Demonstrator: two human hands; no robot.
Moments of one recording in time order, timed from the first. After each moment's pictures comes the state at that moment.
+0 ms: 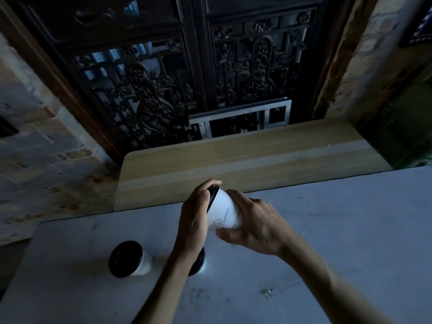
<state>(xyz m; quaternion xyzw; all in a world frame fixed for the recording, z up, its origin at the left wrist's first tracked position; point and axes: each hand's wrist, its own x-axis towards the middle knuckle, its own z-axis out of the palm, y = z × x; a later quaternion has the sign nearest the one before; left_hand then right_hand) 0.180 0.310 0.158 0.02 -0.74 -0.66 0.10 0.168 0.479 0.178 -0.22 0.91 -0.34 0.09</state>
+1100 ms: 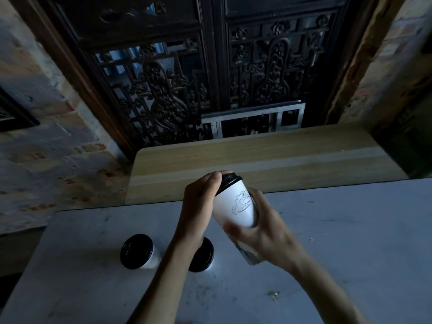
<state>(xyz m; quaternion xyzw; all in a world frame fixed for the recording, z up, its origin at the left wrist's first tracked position) 0.174 0.298 0.197 0.06 -0.69 -0.71 0.08 0.196 0.464 0.195 -0.09 0.79 -0.60 0.14</state>
